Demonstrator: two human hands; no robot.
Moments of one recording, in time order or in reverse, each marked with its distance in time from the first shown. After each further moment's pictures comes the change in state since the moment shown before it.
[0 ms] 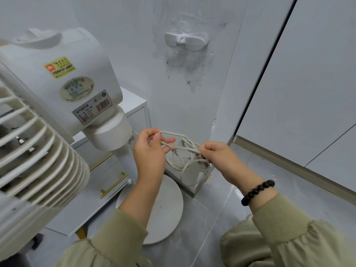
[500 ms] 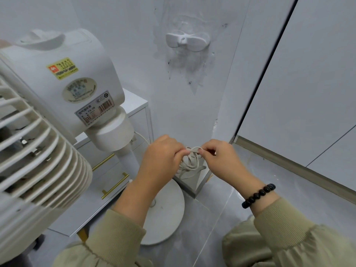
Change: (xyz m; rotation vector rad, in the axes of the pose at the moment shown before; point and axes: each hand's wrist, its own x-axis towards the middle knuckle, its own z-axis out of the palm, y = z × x) left_hand 0.009 -0.010 -0.012 0.935 -0.410 0.790; right_hand -0.006 -0.005 0.003 -0.451 0.165 -0.217
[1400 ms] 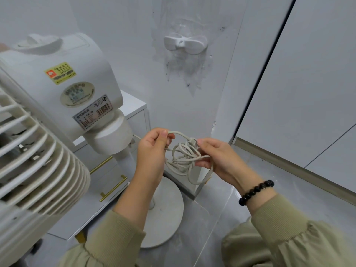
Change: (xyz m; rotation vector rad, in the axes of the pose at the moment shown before) left_hand 0.010 0.003 0.004 -1.144 0.297 -0.629; right_hand 0.009 0.001 0.000 0.967 -0.220 0.315
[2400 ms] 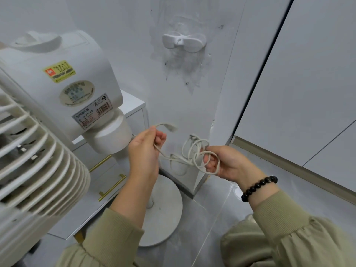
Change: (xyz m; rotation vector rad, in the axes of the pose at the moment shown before) left_hand 0.001 0.010 -0.002 -0.272 0.133 -0.135; right_hand 0.002 -0.003 -0.013 0.221 0.079 0.344
